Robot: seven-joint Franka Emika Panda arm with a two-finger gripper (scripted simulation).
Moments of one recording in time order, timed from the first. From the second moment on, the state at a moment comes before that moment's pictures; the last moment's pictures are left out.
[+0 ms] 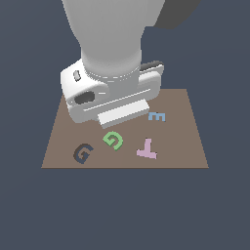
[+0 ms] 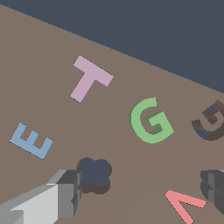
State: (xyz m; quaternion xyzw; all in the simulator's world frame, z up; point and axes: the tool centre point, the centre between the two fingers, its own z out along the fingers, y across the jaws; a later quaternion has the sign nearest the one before) arm 0.026 -0.019 0.120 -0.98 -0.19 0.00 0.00
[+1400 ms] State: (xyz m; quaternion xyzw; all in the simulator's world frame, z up) arm 0.068 -0.034 0.050 -0.91 -0.42 0.00 0.00
